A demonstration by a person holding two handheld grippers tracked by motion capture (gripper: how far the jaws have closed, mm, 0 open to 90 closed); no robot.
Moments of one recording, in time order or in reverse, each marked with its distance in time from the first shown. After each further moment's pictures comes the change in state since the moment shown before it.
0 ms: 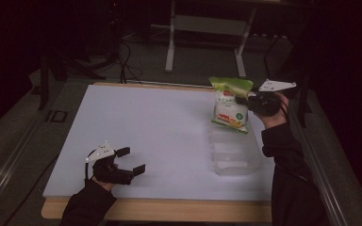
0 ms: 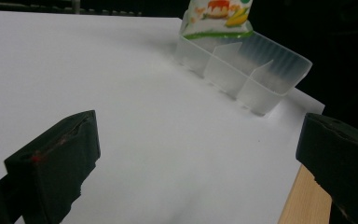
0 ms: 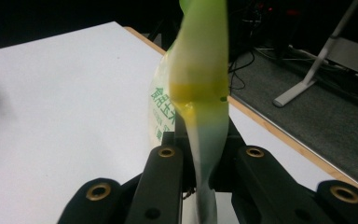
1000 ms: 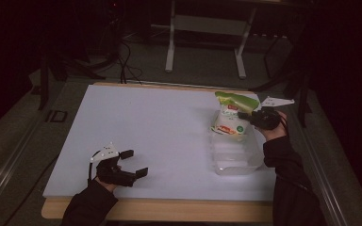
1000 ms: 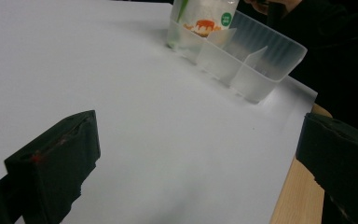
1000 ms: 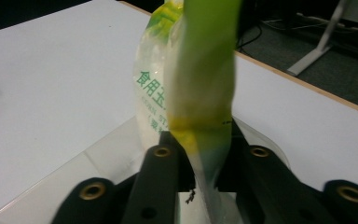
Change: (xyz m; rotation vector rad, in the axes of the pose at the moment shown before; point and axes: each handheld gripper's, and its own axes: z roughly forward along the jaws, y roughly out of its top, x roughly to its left) left arm 0.000 -0.006 0.009 0.047 -0.030 0.006; right arm -0.017 -0.071 0.008 0.033 0.020 0.123
